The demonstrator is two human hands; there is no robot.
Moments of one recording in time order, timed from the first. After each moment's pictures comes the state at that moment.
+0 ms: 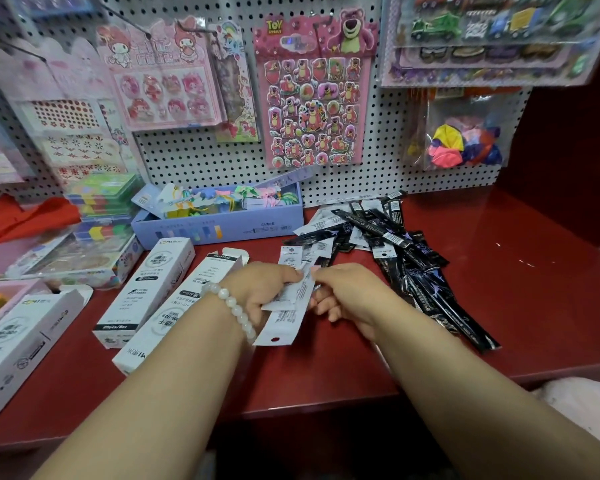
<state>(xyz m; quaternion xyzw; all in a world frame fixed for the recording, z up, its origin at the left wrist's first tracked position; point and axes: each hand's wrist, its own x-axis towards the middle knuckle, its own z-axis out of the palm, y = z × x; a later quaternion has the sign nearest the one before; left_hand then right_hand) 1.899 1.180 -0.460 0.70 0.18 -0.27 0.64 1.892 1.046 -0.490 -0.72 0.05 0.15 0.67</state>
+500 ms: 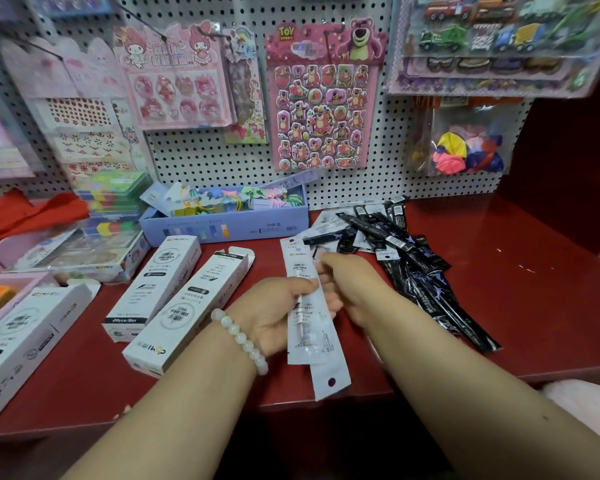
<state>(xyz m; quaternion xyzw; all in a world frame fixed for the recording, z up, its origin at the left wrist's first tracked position) 1.858 1.169 -0.457 0.53 0.13 -0.27 0.79 1.907 1.057 -0.485 -0.67 0.12 0.11 0.73</state>
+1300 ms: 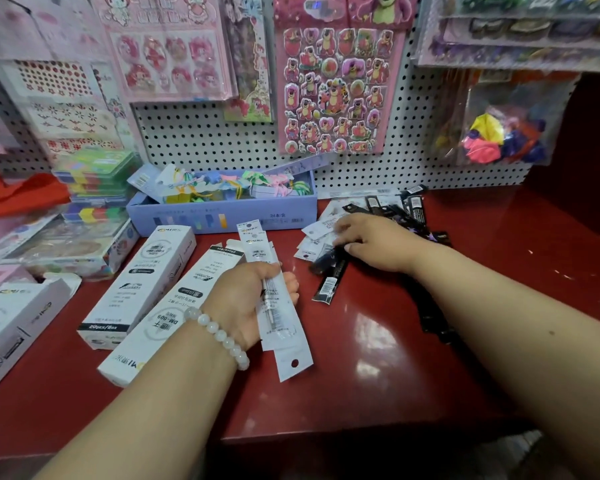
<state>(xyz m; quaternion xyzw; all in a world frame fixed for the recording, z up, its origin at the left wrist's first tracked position) 1.902 1.200 -0.480 0.52 0.21 -0.12 0.82 1.995 0.999 -0.484 -0.95 -0.25 0.01 0.17</state>
